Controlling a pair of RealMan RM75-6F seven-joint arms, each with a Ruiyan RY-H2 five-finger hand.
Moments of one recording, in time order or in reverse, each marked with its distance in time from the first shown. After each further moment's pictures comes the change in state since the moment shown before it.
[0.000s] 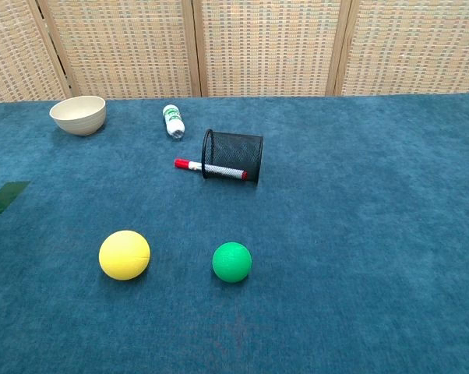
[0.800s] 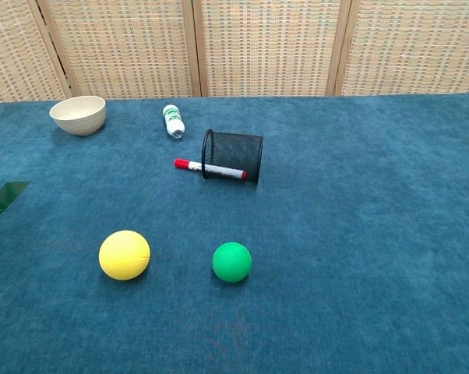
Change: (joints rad) left arm -0.036 -0.056 -0.015 0.081 -0.052 -0.064 0.071; right arm 0.002 -0.001 0.000 0.003 0.006 -0.008 0.003
